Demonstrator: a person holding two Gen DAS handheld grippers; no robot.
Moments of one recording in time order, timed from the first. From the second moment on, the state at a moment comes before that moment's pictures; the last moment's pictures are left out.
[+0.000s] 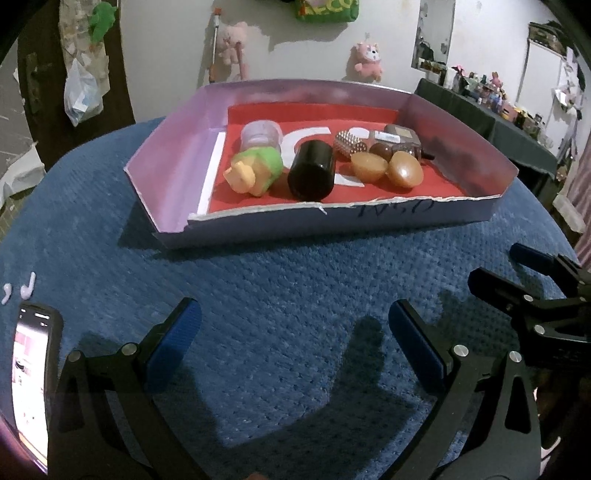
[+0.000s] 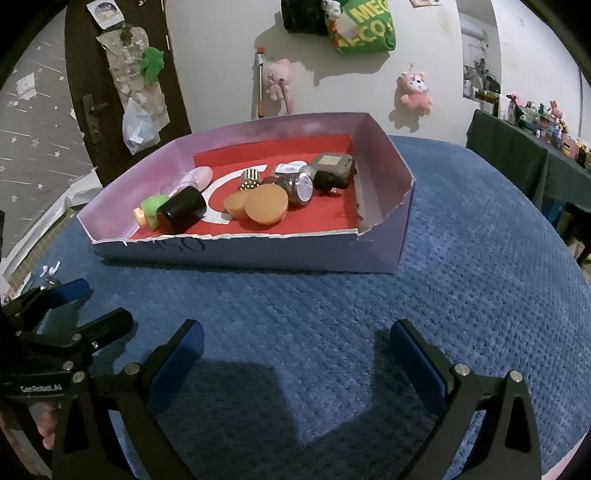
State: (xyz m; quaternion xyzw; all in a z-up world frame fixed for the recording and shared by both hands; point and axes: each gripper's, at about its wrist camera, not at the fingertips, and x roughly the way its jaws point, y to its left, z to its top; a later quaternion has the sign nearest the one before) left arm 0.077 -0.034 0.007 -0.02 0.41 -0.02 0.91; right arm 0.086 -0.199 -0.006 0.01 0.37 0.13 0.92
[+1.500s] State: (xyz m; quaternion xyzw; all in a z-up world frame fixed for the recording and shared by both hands) left arm 0.080 -0.031 0.002 -0.03 0.42 -0.03 0.91; right arm 0.093 -0.198 -0.011 0.00 0.37 0.12 0.92
